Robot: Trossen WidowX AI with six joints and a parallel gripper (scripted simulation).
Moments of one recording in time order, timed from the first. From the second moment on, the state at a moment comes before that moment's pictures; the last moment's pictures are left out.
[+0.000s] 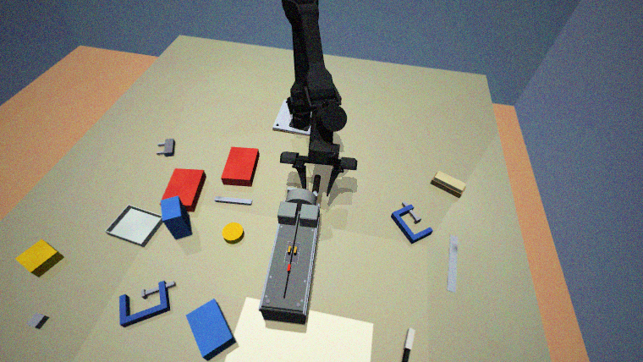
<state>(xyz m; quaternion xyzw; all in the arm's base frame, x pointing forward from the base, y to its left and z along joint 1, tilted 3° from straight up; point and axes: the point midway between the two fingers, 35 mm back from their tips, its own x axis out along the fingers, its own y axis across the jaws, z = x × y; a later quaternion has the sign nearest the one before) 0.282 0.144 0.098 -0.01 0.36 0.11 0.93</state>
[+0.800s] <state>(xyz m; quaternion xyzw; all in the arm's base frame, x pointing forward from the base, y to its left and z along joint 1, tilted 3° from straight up) 0.282 0.143 0.097 -0.01 0.37 0.10 0.92</state>
